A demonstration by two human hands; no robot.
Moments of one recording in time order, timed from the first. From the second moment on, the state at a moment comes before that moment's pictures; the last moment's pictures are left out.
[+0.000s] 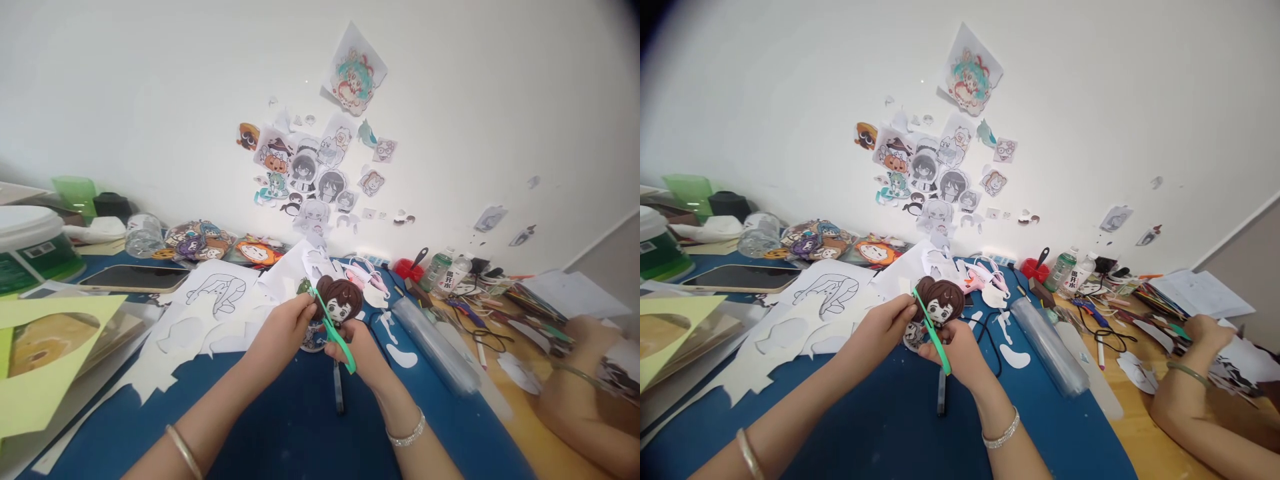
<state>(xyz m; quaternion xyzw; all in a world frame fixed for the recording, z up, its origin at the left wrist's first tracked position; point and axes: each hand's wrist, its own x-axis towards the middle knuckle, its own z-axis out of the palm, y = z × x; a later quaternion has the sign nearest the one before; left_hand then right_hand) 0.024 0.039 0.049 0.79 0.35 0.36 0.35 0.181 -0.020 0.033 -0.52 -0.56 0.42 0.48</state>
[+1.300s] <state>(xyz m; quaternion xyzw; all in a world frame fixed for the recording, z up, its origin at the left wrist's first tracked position) 0.018 0.045 0.049 0.71 0.35 0.41 0.46 0.214 -0.023 0.040 -0.50 -0.51 0.30 0.63</state>
